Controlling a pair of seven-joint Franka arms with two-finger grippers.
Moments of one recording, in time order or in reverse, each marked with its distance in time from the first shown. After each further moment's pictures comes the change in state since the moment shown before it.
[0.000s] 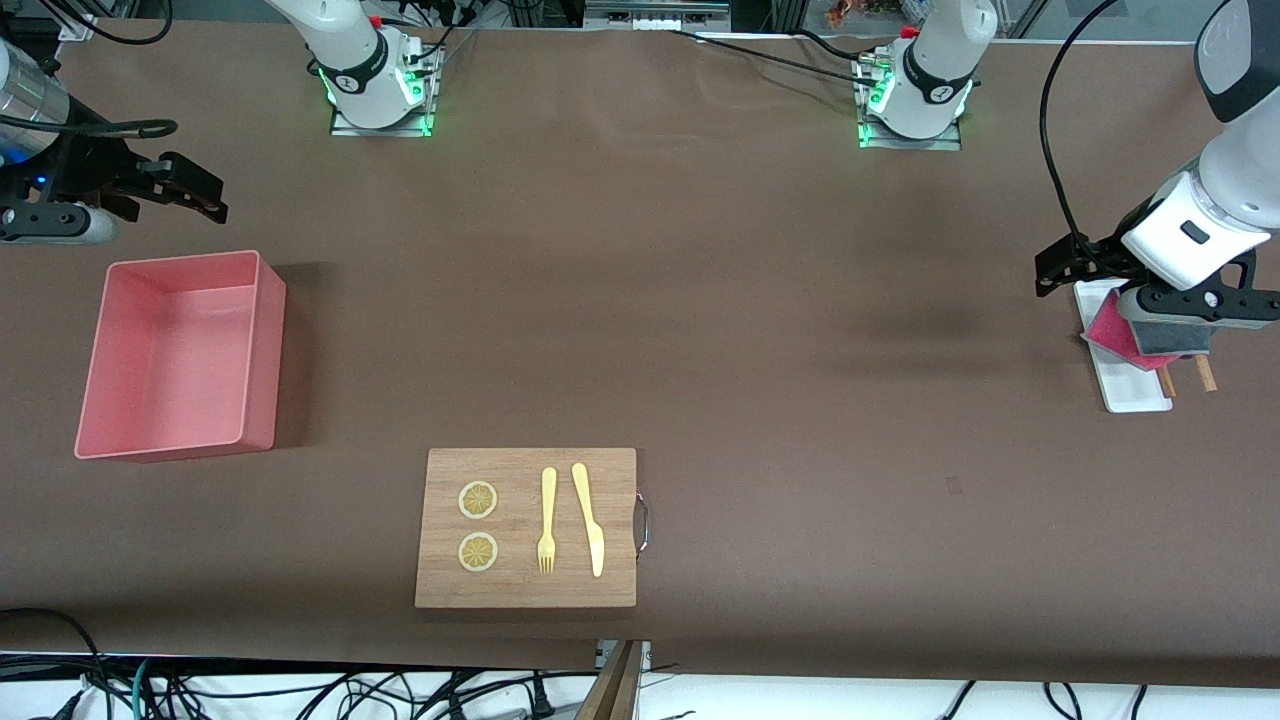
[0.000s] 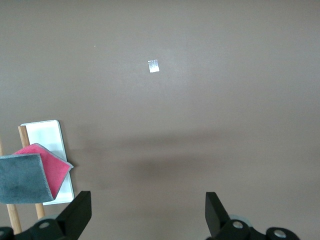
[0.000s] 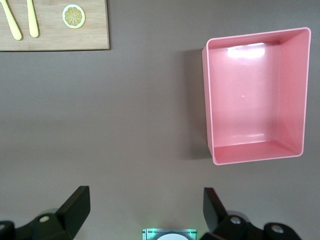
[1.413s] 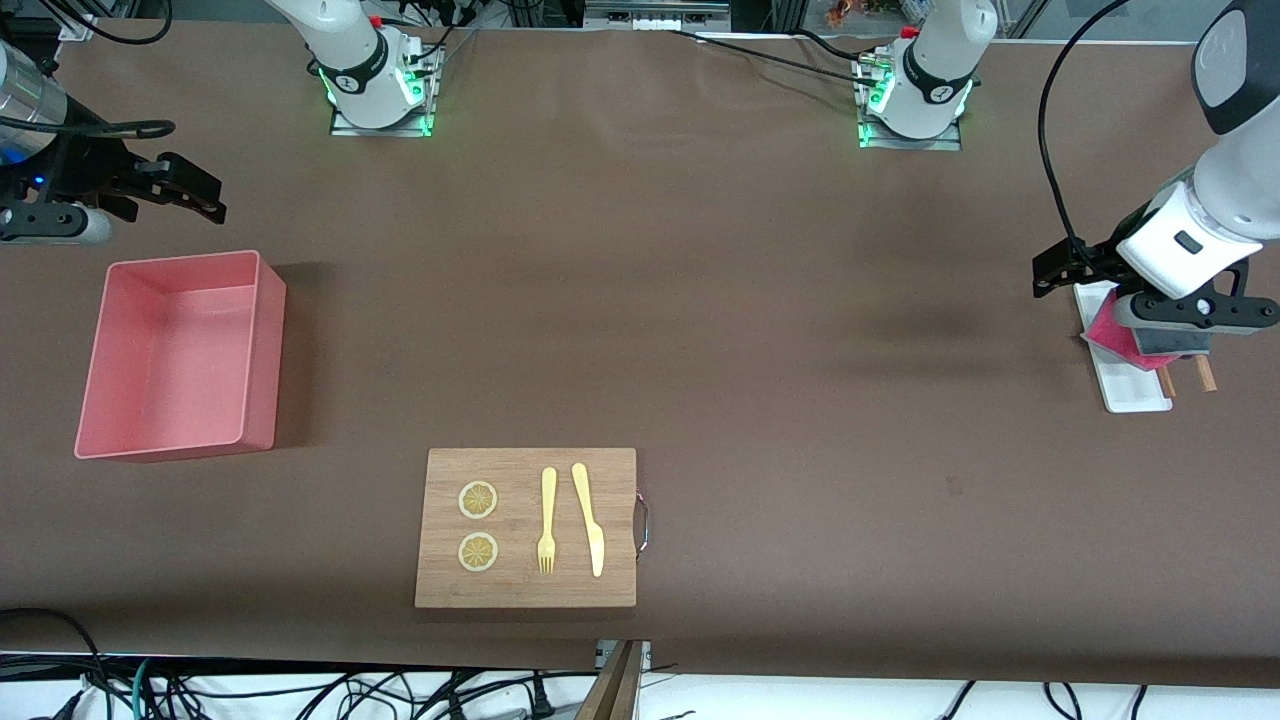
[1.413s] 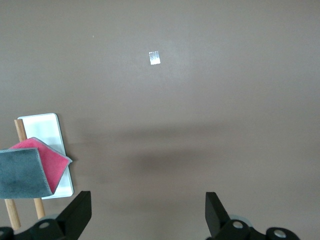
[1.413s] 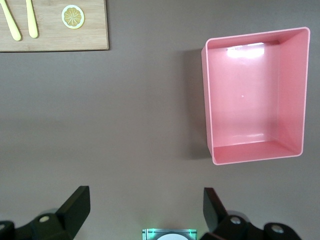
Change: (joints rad) left arm 0.000 0.031 0.004 0.006 0.005 -0.029 -0.003; right arm 0.000 0.000 -0.003 0.000 0.000 0.000 0.000
